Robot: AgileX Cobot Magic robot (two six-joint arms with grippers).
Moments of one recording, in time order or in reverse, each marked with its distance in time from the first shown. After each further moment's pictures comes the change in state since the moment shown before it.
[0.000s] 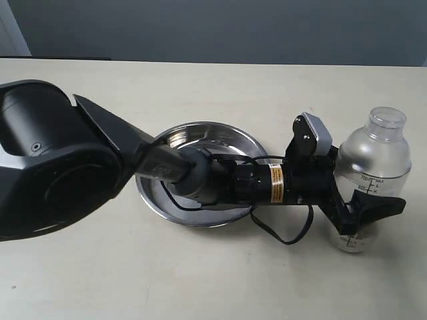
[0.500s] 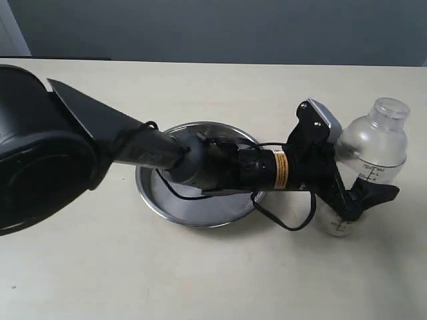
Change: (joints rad) left arm 0.000 -0.095 0.002 0.012 0.244 0.015; right arm 0.000 0.000 0.000 0.000 0.000 0.000
